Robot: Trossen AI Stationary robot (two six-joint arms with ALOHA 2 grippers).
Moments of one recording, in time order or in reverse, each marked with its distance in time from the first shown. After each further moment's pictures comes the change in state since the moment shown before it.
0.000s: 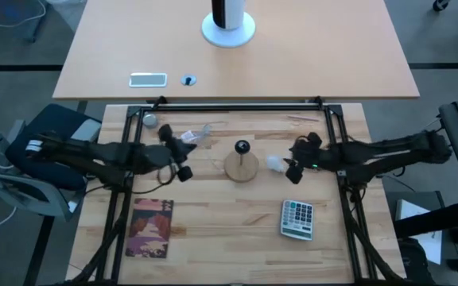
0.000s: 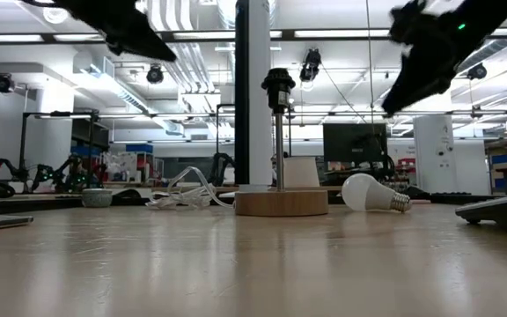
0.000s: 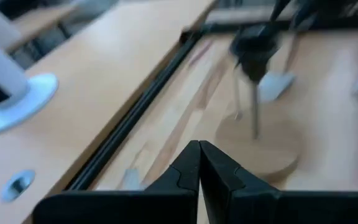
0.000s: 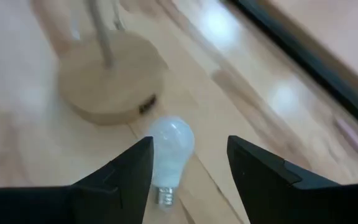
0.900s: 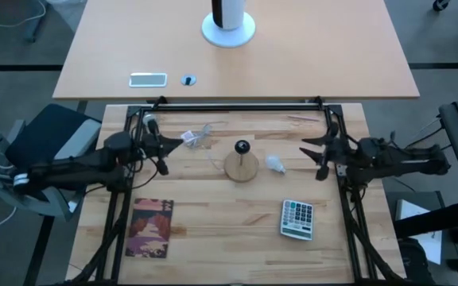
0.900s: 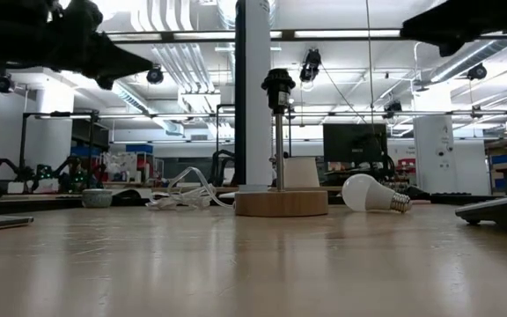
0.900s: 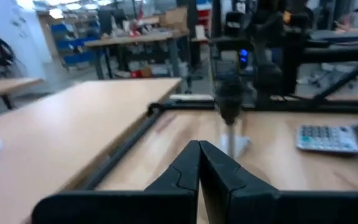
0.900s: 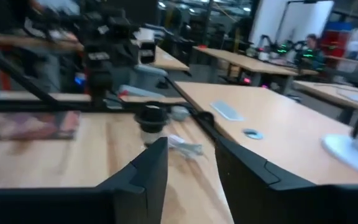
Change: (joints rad) left arm 0.406 -0.498 -0.506 0.526 0.644 0.174; right arm 0.010 -0.630 -0.260 0.459 -0.109 -0.563
